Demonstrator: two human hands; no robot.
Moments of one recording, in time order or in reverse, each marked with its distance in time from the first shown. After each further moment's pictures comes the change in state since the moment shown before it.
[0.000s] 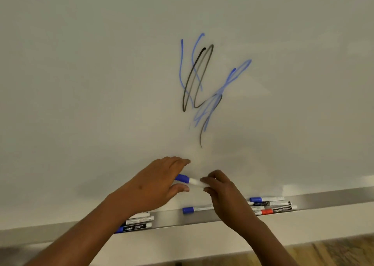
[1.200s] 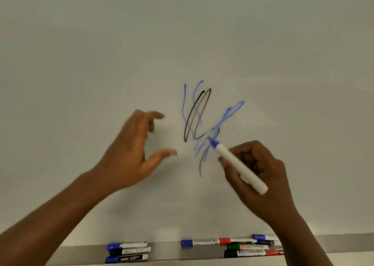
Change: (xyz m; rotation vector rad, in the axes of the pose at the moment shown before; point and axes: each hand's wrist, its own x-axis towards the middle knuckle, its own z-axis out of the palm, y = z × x) left_hand 0.018 0.007 -0.121 0.017 0.618 0.021; right_hand 0.043 -0.082 -0.170 0.525 0.409 -0.181
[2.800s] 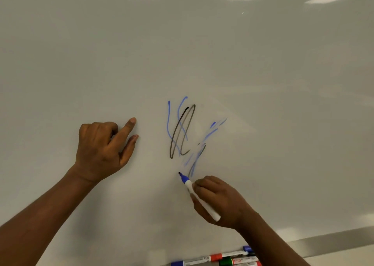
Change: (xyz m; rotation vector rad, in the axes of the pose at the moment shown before) left_hand 0.027 -0.092 0.029 0.640 0.465 0.411; right_hand -0.003 0.102 0.035 -0.608 -0.347 -0.525
